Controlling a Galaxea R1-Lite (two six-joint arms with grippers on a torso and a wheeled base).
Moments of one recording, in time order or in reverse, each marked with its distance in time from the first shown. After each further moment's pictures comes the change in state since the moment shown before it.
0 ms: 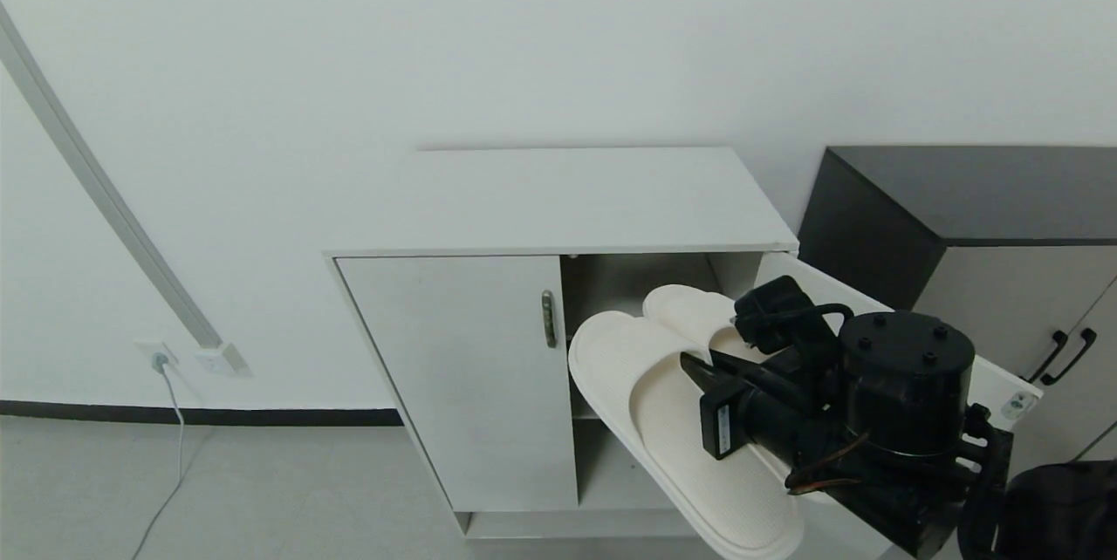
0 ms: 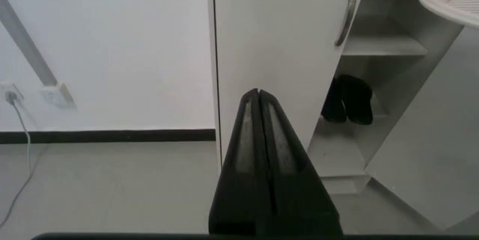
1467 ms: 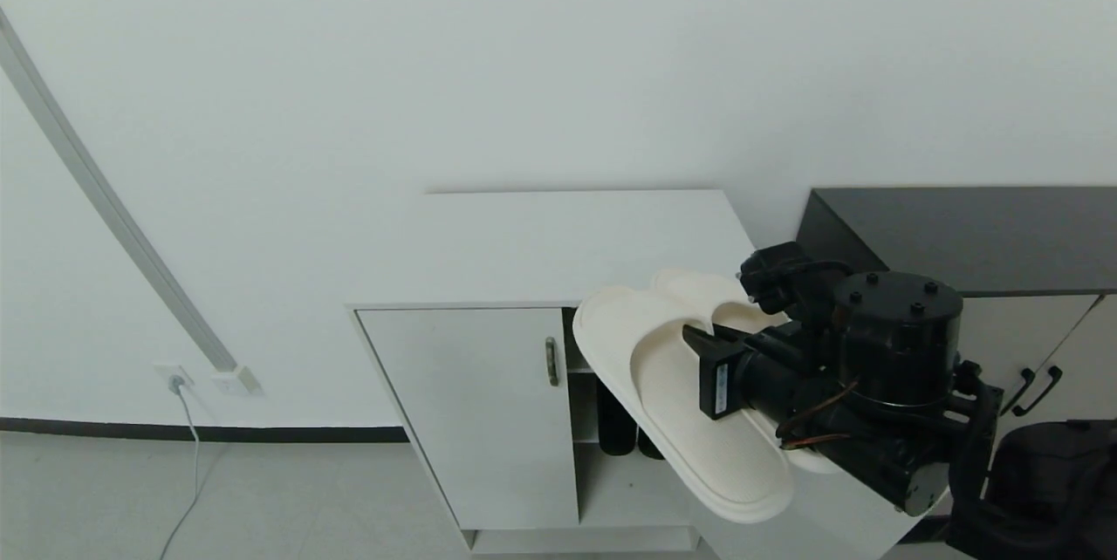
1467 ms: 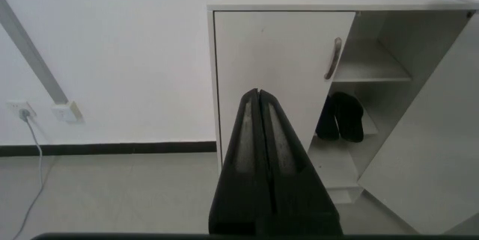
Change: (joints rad) left arm 0.000 0.000 0.000 0.000 -0.001 0.004; right arm -0.027 -0.011 -0.105 0.116 0.001 0.071
